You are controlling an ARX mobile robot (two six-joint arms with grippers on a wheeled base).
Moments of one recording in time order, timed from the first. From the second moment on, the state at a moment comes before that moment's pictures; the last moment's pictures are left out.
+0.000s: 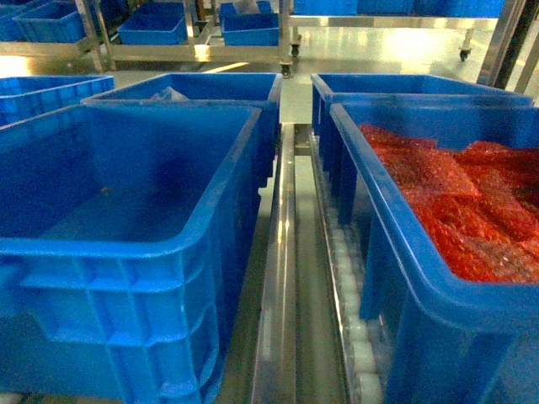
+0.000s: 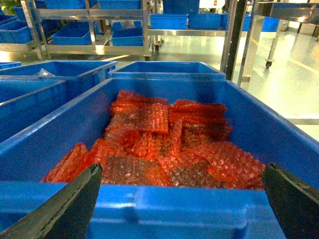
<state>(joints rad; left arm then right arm) -0.37 0.35 0.26 0.08 -0.59 -0.04 0.00 0.01 0.01 -0.01 0.00 0.00</state>
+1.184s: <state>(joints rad) -0.37 0.35 0.26 0.08 -0.59 -0.04 0.00 0.01 0.01 -0.01 0.00 0.00</state>
